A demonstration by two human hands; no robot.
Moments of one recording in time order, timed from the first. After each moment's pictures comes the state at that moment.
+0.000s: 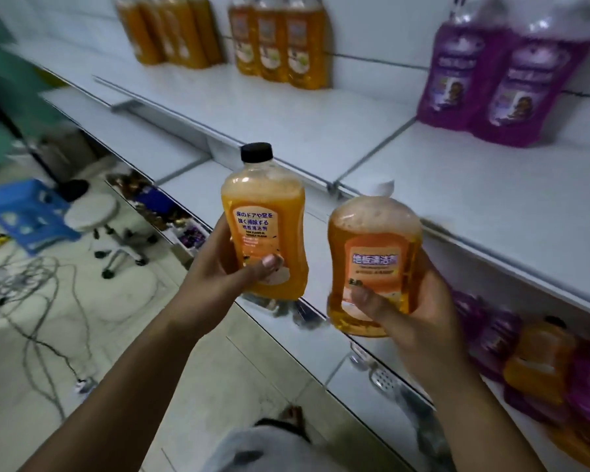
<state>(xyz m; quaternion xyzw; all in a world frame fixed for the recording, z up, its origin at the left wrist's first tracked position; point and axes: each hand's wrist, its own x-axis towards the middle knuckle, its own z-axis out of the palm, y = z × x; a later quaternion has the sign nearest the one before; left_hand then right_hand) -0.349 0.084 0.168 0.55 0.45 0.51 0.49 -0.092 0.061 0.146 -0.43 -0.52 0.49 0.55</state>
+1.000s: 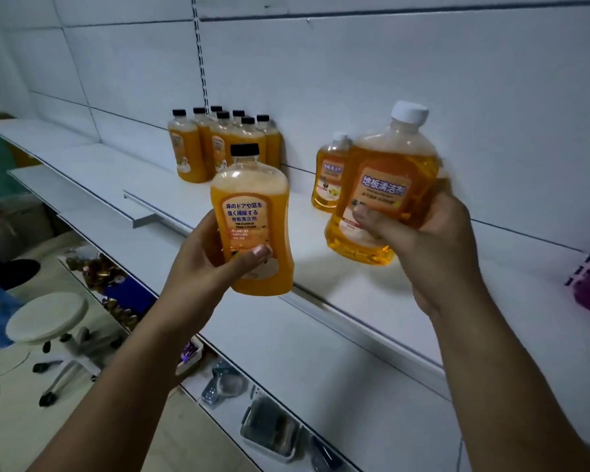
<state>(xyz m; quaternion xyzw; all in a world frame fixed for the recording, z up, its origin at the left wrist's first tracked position) -0.612 0.361 0.266 0.61 0.40 0.57 0.38 -0.354 0.354 0.323 -0.47 -0.56 0.28 0.62</state>
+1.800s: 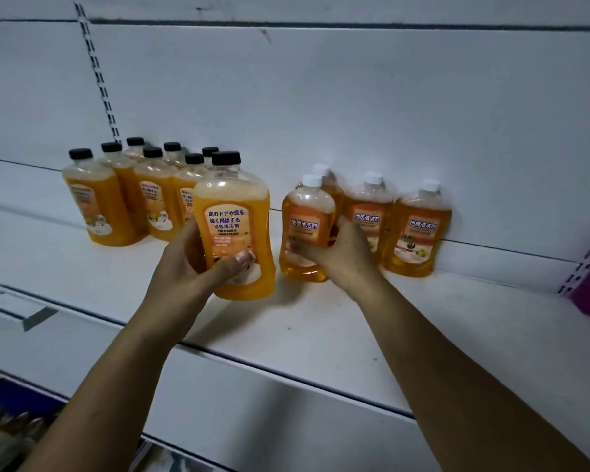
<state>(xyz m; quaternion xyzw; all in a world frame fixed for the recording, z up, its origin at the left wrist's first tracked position) -0.657 0.557 0.278 0.66 0.34 0.52 0.42 -0.421 0.559 0.278 -0.64 -0.53 0.21 0.52</state>
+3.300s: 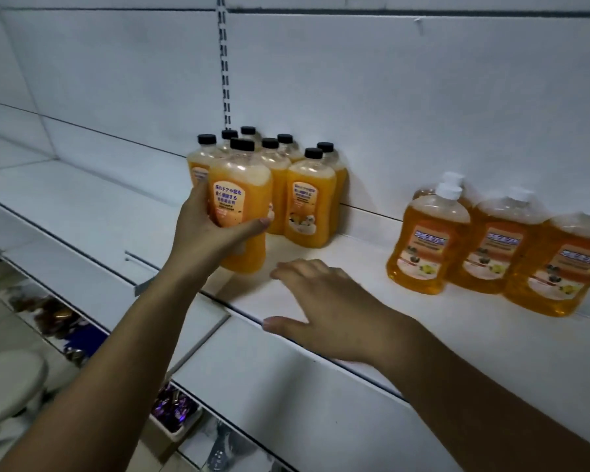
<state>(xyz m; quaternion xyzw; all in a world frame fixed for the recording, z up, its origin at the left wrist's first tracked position) -0.779 0.640 0.282 0.61 0.46 0.57 0.30 -0.579 0.550 0.288 -0.53 -0.84 0.07 0.04</state>
